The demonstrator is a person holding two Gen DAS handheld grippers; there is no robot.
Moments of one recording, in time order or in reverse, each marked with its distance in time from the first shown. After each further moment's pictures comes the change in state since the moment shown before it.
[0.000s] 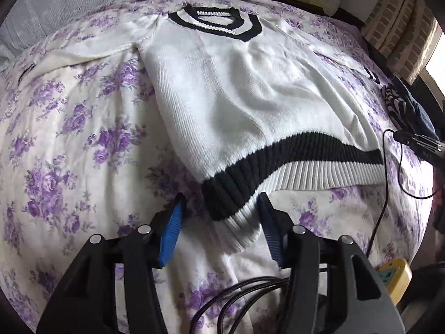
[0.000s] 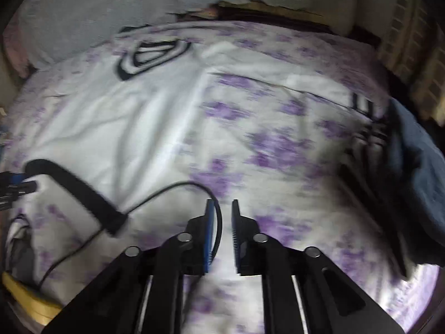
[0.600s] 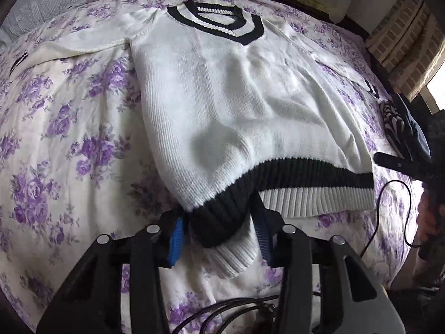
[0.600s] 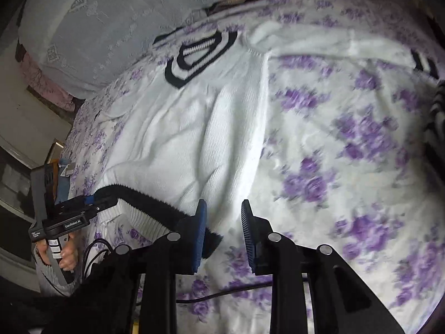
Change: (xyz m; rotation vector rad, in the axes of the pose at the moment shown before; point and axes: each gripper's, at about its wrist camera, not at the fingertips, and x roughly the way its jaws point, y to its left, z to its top) left arm 0.012 0.000 0.022 -0.072 0.044 -0.080; right arm 0.032 0.059 0.016 0.080 0.113 0.556
